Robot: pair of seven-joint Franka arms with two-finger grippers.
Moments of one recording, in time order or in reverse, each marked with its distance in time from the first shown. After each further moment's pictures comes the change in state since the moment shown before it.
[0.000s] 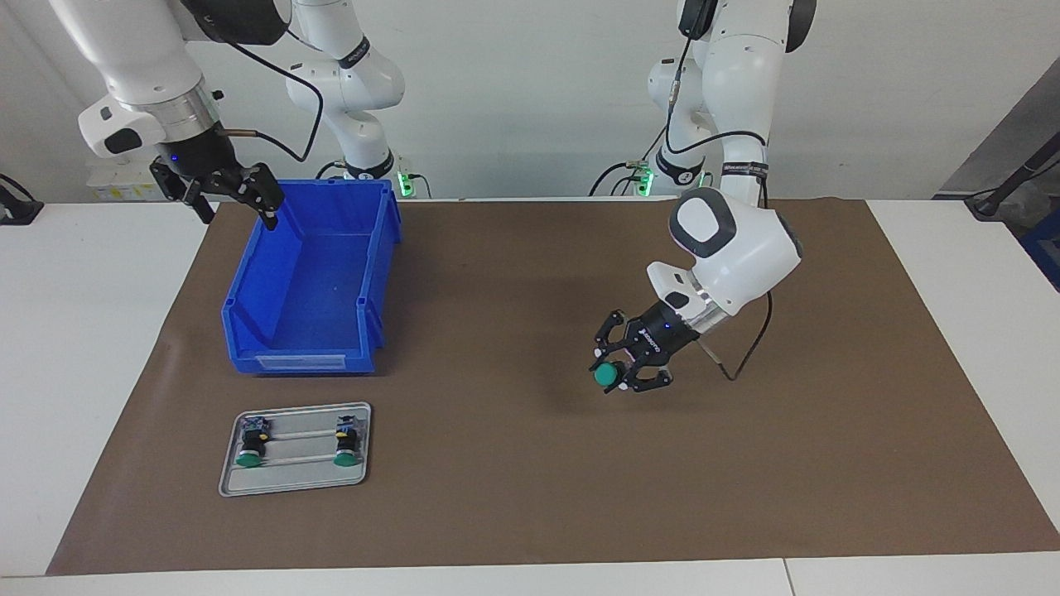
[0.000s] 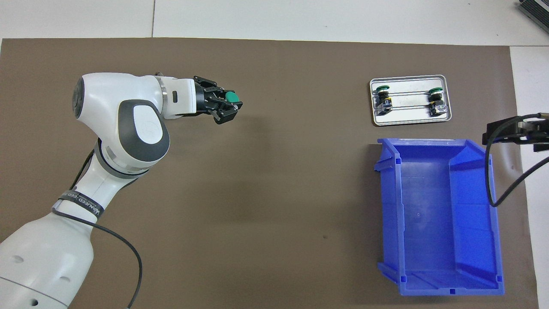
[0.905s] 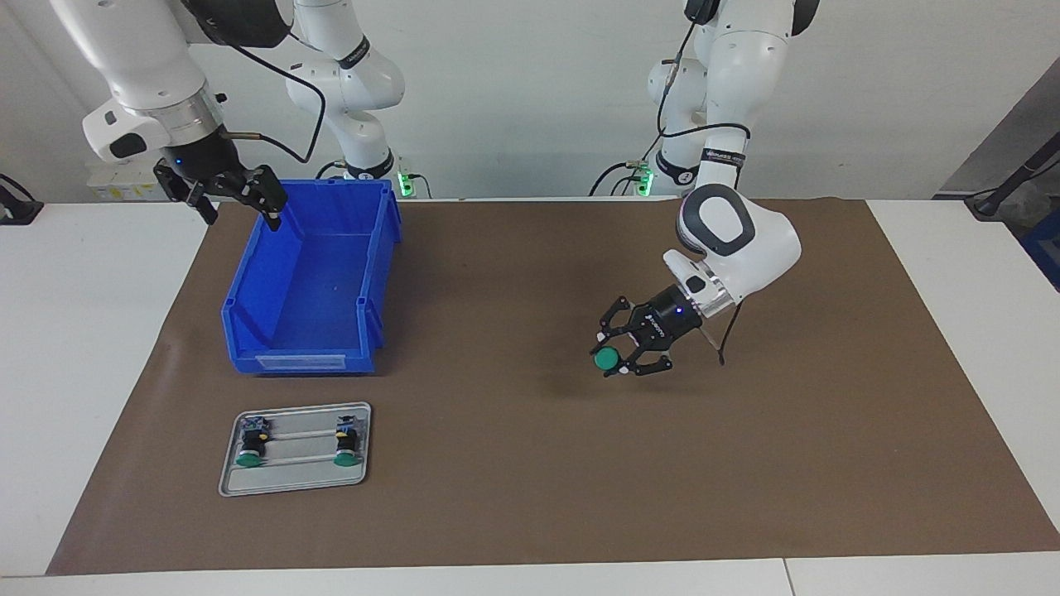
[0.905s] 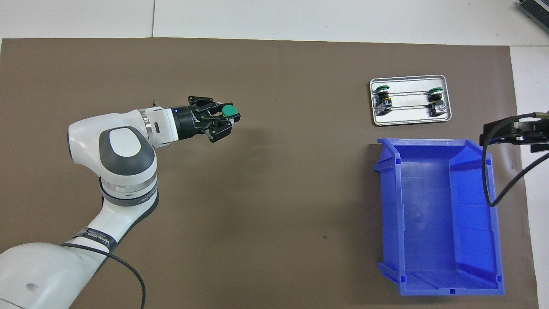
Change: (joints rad) left arm 0.015 -0.103 -0.001 -0.224 -0.463 -0.002 0.347; right arm -0.003 0.003 0.003 0.003 -0.001 -0.015 0.000
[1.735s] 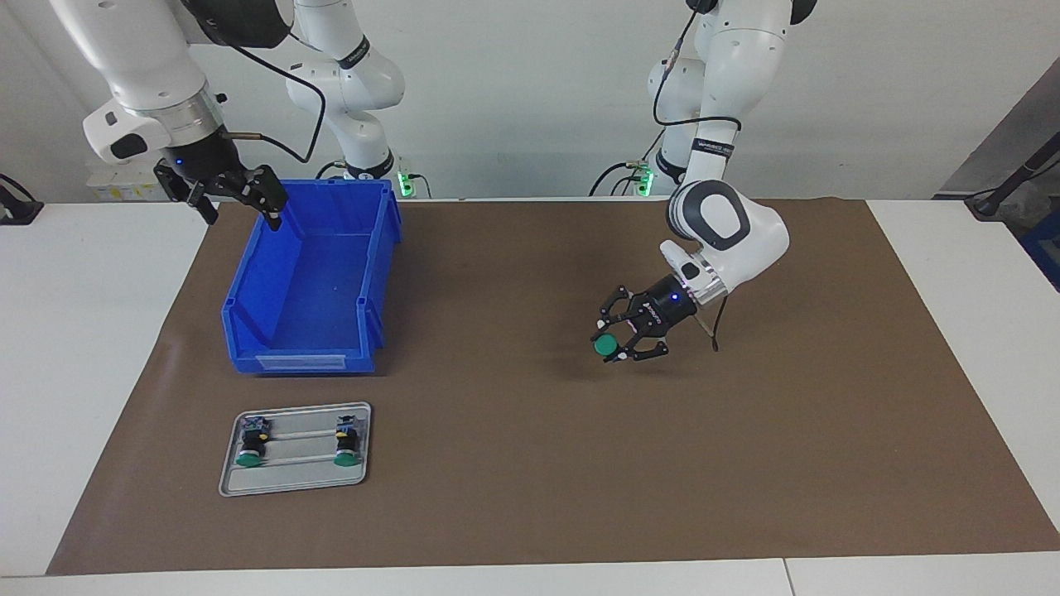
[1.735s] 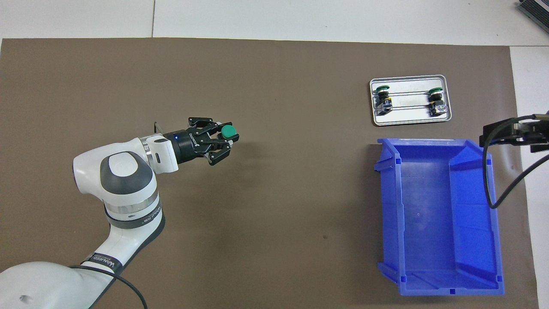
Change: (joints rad) left arm -0.001 -0.069 -0.010 -0.179 -0.215 -0.018 0.315; right arm 0.000 0.000 0.000 -0.001 0.000 -0.002 -0.023
